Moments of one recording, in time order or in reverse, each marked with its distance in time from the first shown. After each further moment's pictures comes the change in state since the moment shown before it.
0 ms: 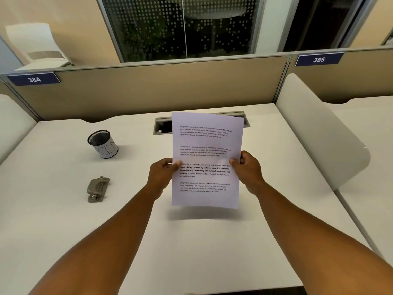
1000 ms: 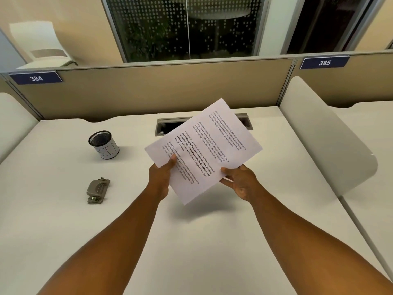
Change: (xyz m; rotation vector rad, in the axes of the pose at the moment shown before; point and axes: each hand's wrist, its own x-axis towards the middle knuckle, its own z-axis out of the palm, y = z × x) left_hand 0.001 0.010 0.010 -0.408 0.107 -0.026; right_hand 0.007 0.009 0.022 0.651 -0.205 0.398
